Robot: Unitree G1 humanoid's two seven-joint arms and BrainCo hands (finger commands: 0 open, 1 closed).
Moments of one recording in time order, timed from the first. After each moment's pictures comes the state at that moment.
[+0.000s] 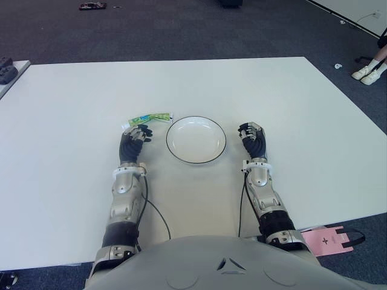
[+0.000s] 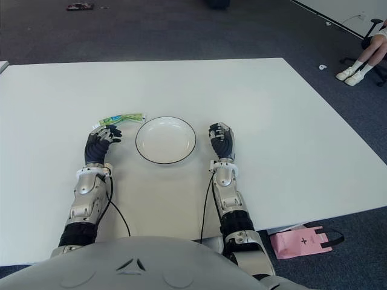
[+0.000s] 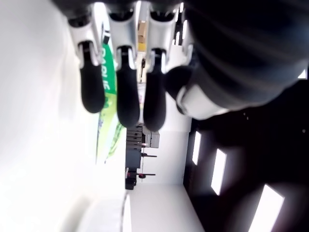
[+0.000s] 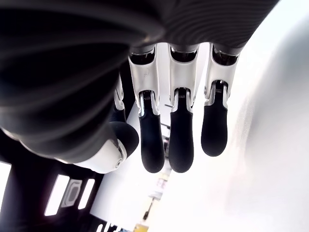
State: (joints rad) left arm 0.11 -0.02 0.13 0.28 0.01 -0.29 0.07; right arm -0.06 -0.07 0.06 0.45 -0.31 -0.25 -0.36
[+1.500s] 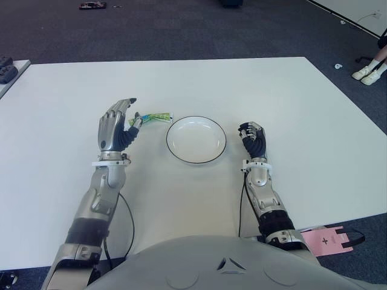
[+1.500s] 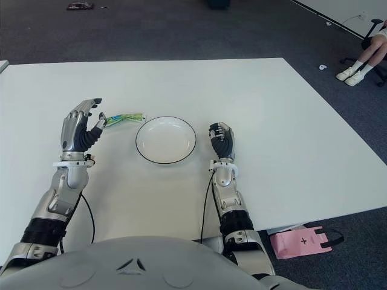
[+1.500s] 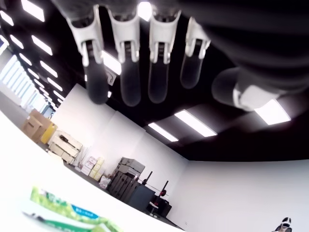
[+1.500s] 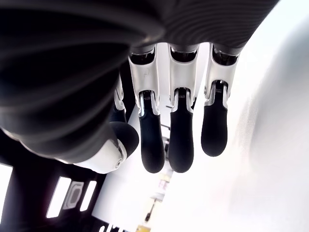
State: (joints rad) left arm 0.06 0.31 -0.03 0.12 0.74 -0.25 0.49; right arm -0.06 -0.06 0.06 0.46 -0.29 -0.26 -0.37
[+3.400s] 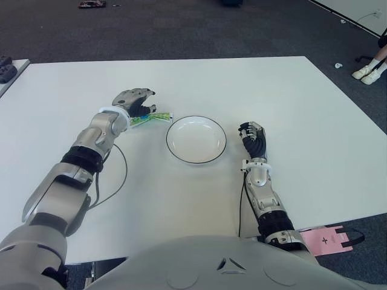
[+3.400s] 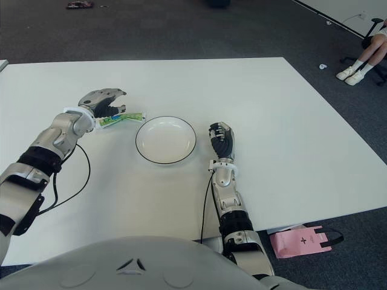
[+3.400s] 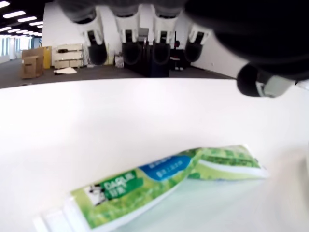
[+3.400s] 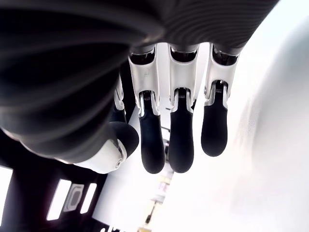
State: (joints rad) left arm -0.58 0.54 -0.41 0.73 0.80 -0.15 -0.09; right arm -0.06 -0.06 0.06 0.45 -0.29 -0.26 -0.38
